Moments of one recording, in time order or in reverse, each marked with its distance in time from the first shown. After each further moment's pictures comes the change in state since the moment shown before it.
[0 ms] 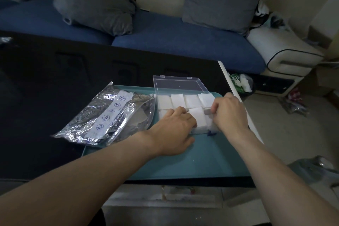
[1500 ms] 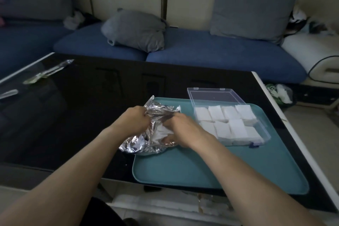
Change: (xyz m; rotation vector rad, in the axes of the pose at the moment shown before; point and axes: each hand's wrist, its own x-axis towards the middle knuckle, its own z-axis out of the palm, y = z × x) left_hand -0.107 -0.123 -0.080 -0.361 0.017 -0.912; right_hand -0.019 -0.187 0.021 0.243 -0.471 -0.581
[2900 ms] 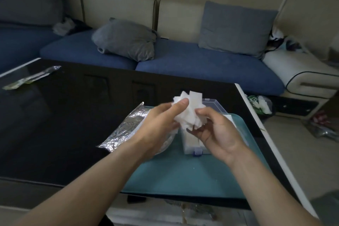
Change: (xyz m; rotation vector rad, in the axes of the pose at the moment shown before) left_hand -0.054 0.106 0.027 -1.181 -0.221 0.197; right_hand -0.082 0.031 -0.060 1.776 0.396 0.257
